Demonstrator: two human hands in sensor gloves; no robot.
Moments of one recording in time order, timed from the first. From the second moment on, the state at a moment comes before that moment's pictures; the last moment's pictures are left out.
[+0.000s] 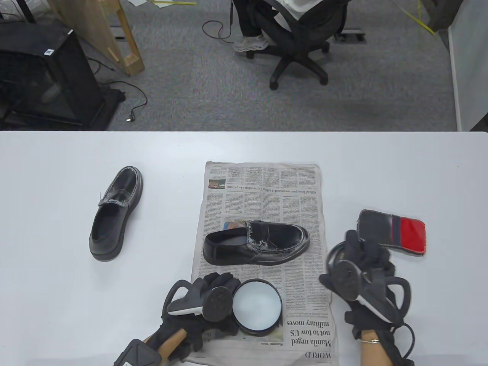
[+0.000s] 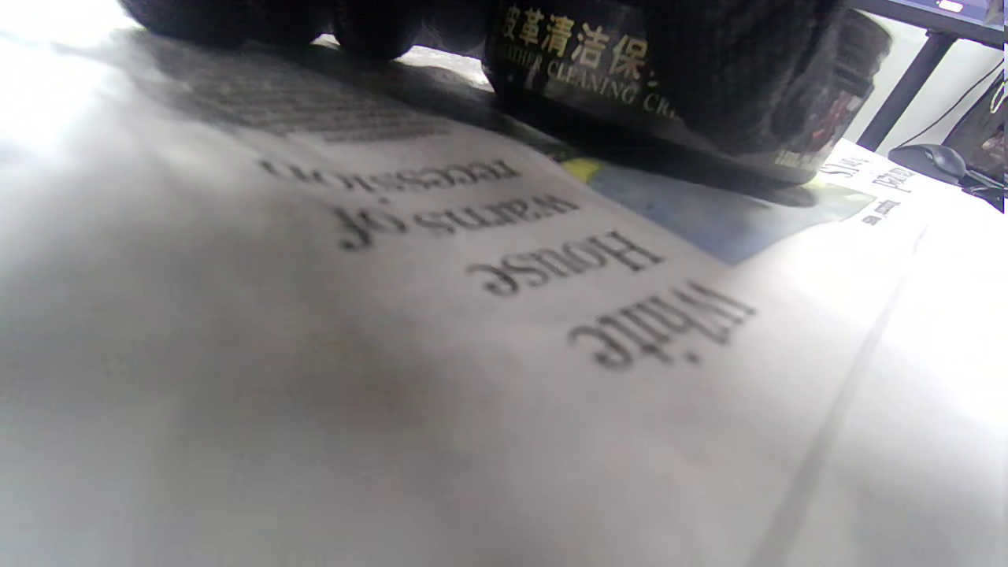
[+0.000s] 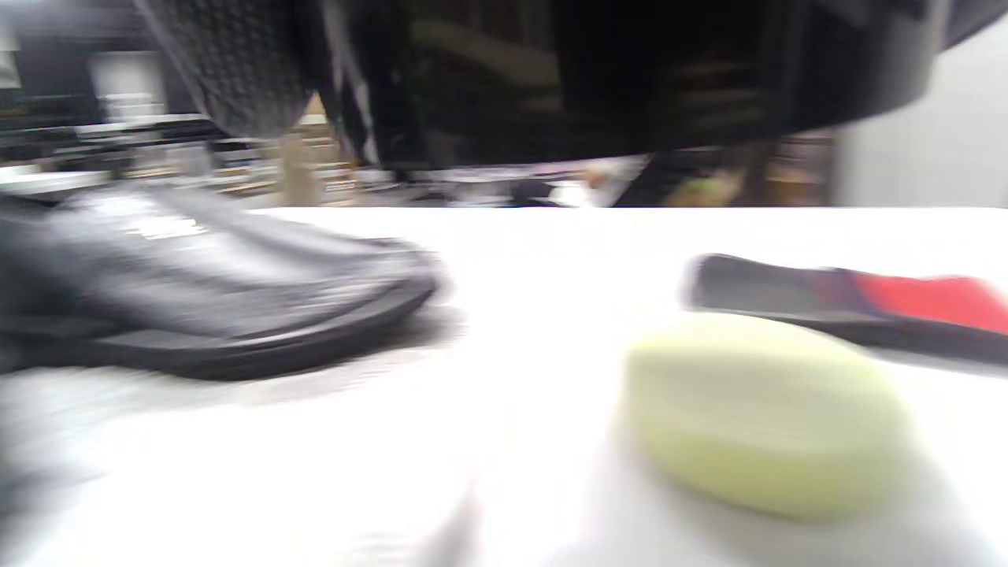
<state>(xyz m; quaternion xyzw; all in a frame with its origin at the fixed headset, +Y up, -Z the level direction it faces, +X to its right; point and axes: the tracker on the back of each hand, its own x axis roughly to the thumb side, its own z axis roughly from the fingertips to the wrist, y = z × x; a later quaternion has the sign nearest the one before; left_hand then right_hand) -0.110 -0.776 -0.200 -0.21 -0.34 0.05 0.92 0.241 -0.679 -0.209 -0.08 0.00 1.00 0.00</state>
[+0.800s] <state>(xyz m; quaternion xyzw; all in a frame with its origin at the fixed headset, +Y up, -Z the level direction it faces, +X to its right) -0.113 -0.776 -0.201 -0.22 -0.34 0.06 0.91 0.373 -0.769 -0.204 -0.37 0.18 0.90 0.14</state>
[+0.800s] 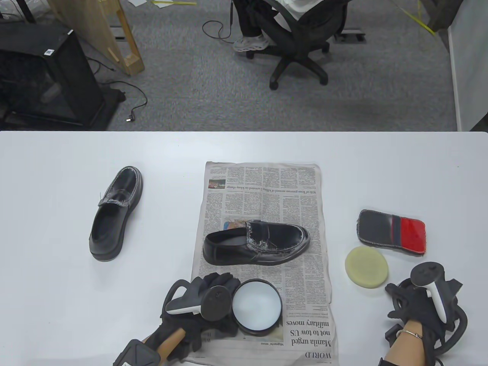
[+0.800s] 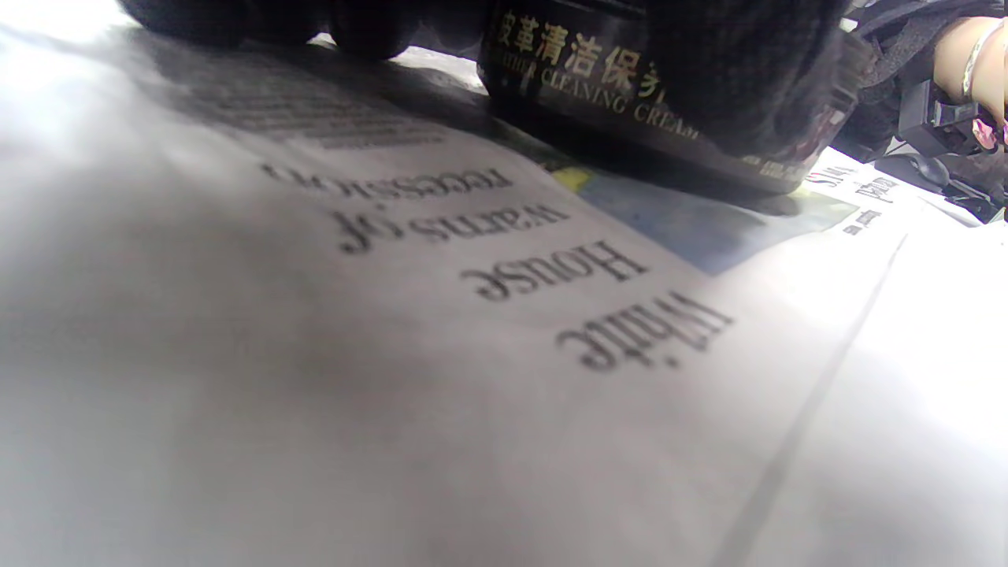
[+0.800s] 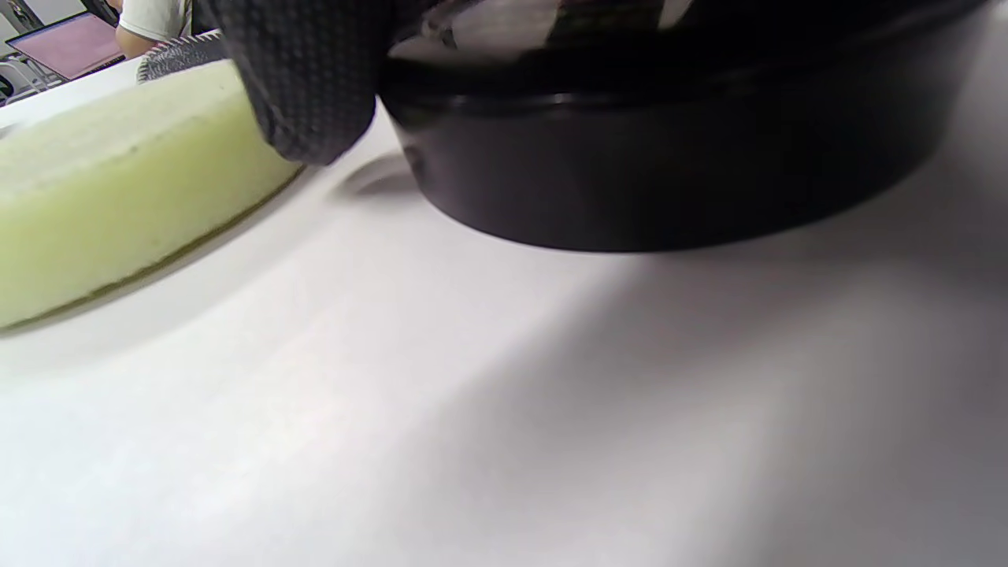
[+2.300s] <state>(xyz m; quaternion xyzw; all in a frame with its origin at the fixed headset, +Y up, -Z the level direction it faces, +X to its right) -0.100 -0.768 -0.195 -0.19 -0.36 0.12 0.91 0.216 -0.711 -0.227 0.04 -0.01 1.00 0.09</state>
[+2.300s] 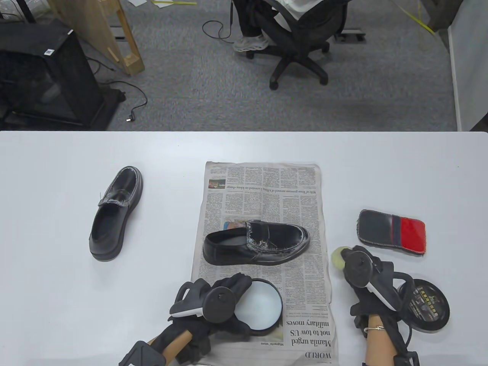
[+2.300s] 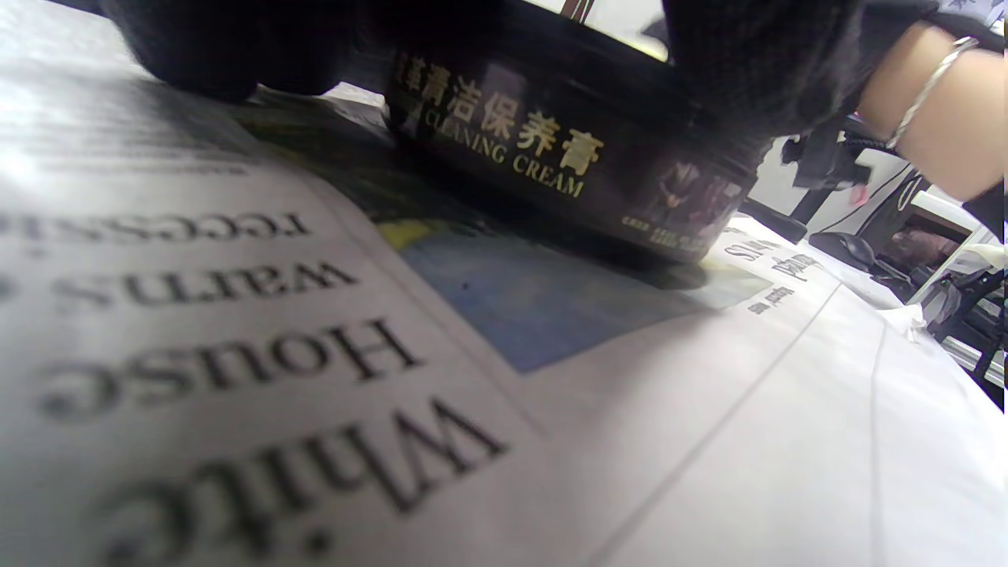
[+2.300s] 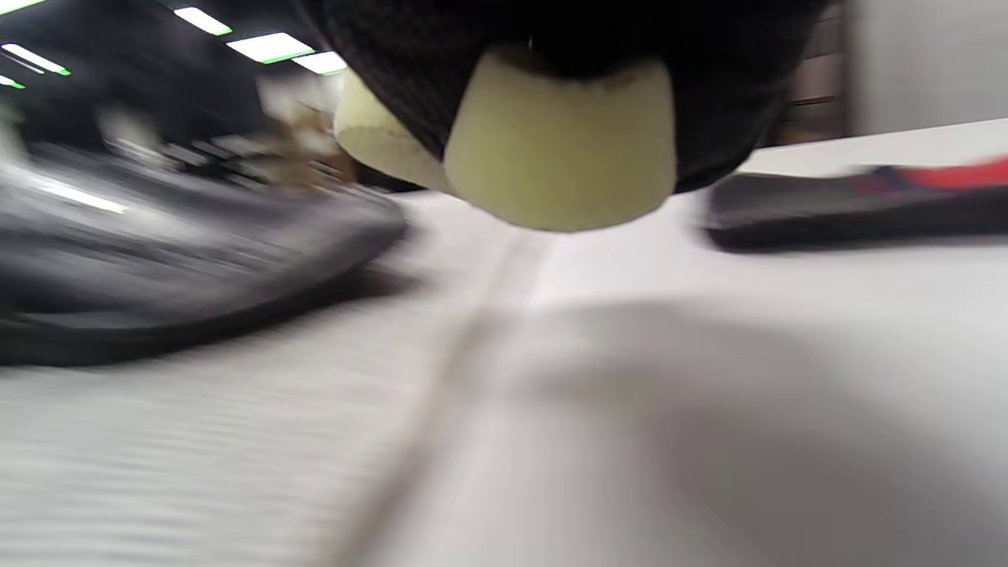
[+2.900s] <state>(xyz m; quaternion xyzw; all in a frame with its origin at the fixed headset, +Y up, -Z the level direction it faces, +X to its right) -0.099 -0.766 -0.198 -0.20 -0.34 0.12 0.91 0.034 -0.744 -0.167 0.37 0.02 0.92 -0.15</state>
